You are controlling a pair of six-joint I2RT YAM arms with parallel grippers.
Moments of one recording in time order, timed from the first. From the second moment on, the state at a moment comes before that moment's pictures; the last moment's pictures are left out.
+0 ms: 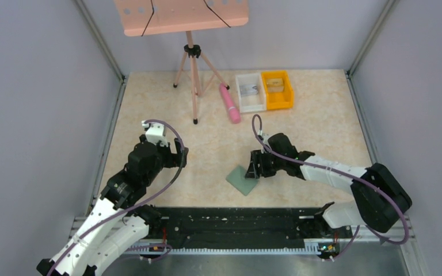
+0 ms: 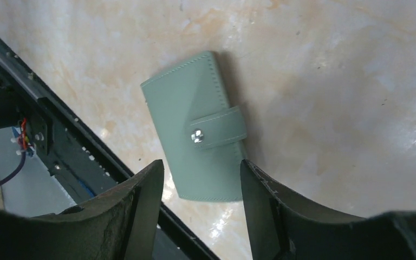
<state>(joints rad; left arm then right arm) -0.56 0.59 0.73 -0.55 -0.25 -0.28 0.64 1.37 0.59 -0.08 -0.38 0.49</state>
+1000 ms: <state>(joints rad) -0.56 0.49 0.73 -0.55 -0.40 -0.28 1.02 1.64 1.00 -0.46 0.22 0.53</state>
